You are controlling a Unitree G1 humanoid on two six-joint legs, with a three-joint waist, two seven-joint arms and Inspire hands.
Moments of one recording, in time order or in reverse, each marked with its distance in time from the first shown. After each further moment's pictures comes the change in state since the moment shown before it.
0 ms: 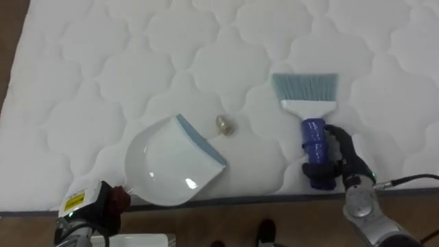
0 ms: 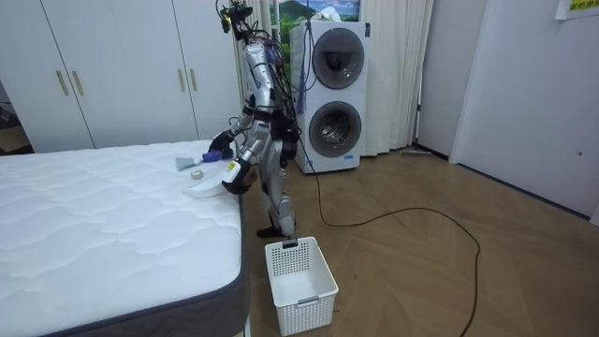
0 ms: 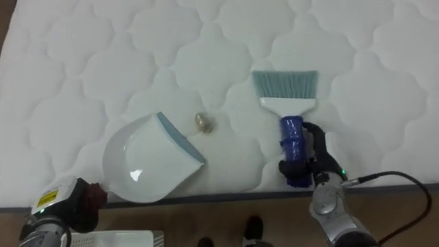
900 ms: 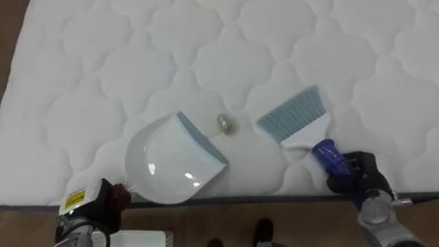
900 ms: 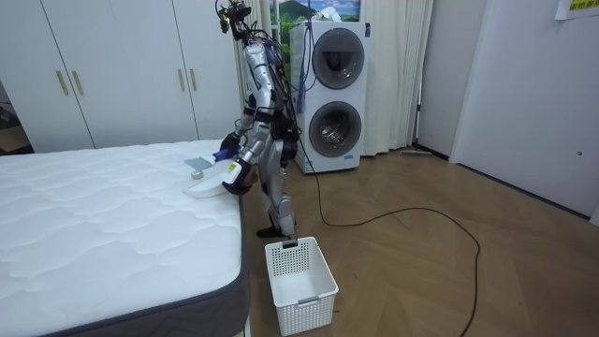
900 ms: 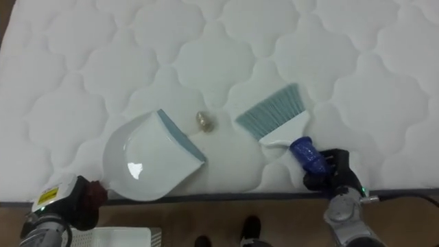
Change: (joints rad) left arm -0.011 0.002 0.001 -0.012 0.012 0.006 0.005; right arm 0.010 0.007 -0.054 0.110 0.175 0.049 0.040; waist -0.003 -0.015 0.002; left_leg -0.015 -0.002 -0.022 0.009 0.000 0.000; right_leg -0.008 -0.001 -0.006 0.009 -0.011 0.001
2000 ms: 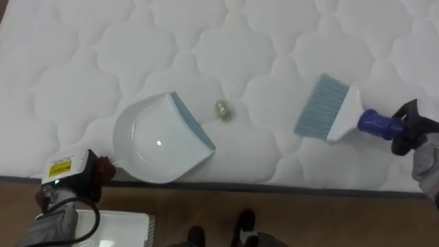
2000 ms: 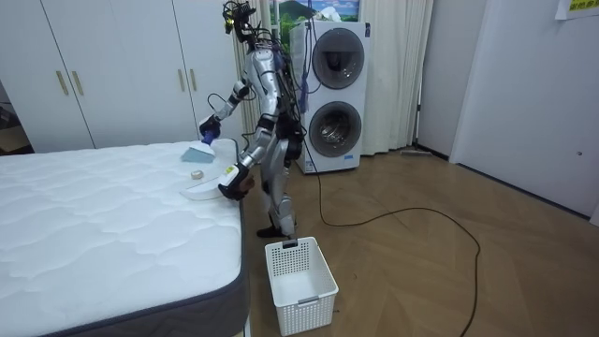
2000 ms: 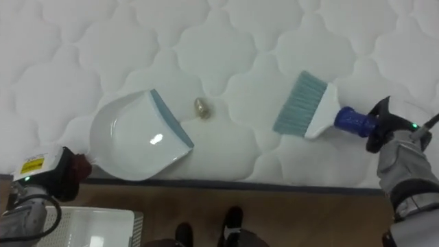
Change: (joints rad) left arm -0.108 0.103 0.013 -0.021 0.139 0.049 0.051; right arm -0.323 -0.248 0.087 0.046 -0.650 0.199 0.049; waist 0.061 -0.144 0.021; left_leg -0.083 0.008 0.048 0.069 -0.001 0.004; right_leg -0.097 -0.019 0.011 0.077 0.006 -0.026
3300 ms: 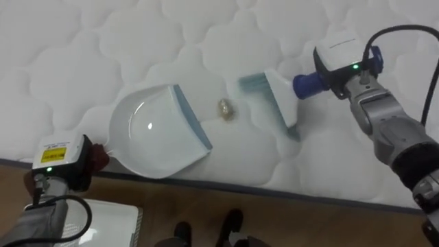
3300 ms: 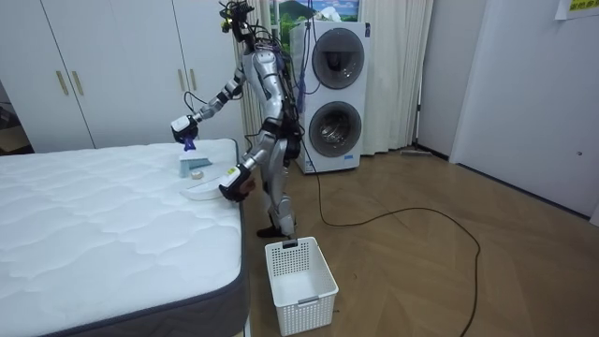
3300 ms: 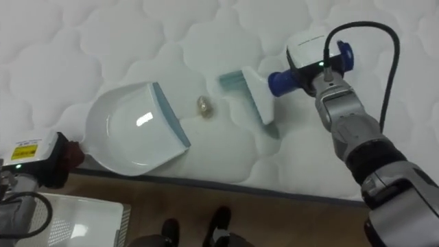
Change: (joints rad) left arm 0.000 0.034 -0.004 -0.068 0.108 0.008 0.034; right arm -0.080 0.087 0.201 -0.409 -0.533 0.068 0.133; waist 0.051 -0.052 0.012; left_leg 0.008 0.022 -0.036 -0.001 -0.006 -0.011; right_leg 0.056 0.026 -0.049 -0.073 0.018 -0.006
